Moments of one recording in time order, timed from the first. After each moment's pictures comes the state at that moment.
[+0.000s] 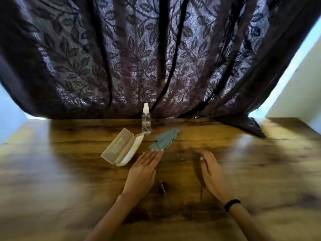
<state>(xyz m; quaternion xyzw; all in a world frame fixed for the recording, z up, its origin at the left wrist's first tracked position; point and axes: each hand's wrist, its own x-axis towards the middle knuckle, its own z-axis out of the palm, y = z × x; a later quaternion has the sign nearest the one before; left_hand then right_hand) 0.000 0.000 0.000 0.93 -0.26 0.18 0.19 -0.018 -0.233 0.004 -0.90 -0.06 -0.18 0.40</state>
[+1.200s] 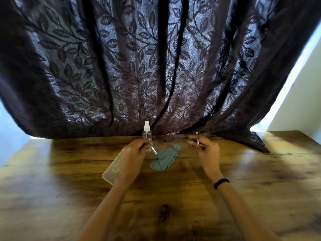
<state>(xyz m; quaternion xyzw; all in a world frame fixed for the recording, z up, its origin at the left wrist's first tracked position) 0.077 0.009 0.064 0.82 -0.16 0.35 0.41 0.065 -0.215 0.067 -0.82 -0.03 -0.32 0.48</state>
